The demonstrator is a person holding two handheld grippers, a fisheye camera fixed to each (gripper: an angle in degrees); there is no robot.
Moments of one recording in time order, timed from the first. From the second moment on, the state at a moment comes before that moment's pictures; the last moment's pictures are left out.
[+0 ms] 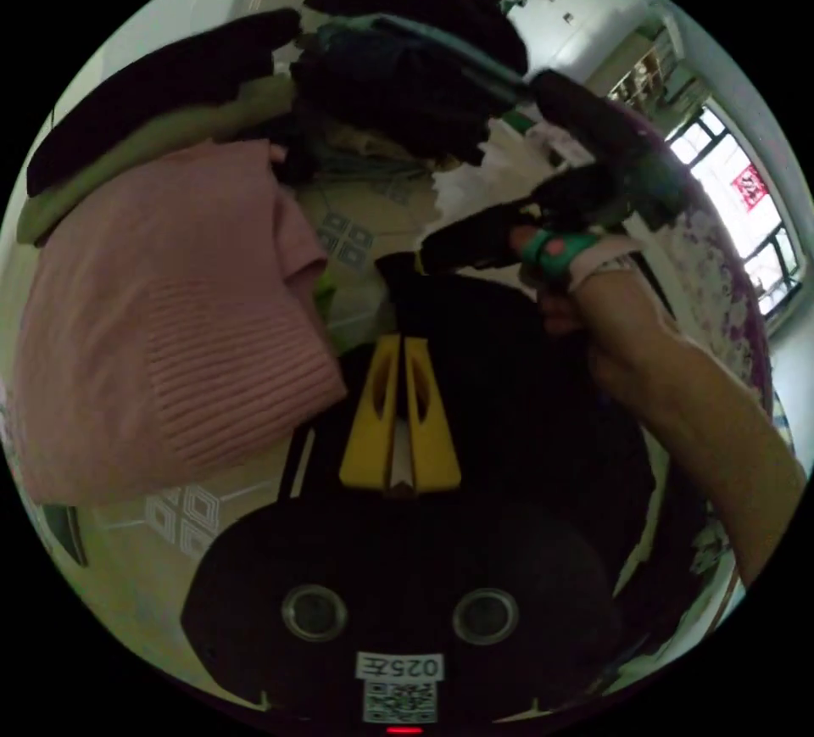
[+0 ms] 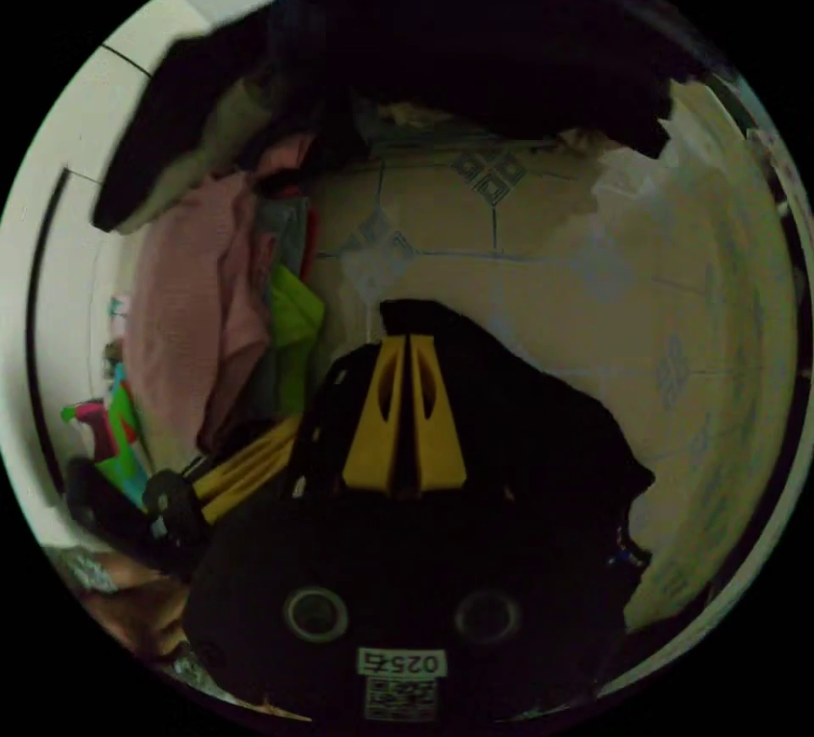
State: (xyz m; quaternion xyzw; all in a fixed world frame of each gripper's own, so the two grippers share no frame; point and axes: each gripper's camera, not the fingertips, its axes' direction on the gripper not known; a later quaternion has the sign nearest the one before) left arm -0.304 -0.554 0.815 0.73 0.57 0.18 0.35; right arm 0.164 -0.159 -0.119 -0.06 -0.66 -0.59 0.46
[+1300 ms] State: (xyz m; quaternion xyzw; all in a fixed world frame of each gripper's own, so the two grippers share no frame) left arm -0.336 -0.586 0.873 0.80 0.49 0.16 0.30; right arm 0.035 -0.167 0.028 -0.20 -0.74 -0.56 0.31
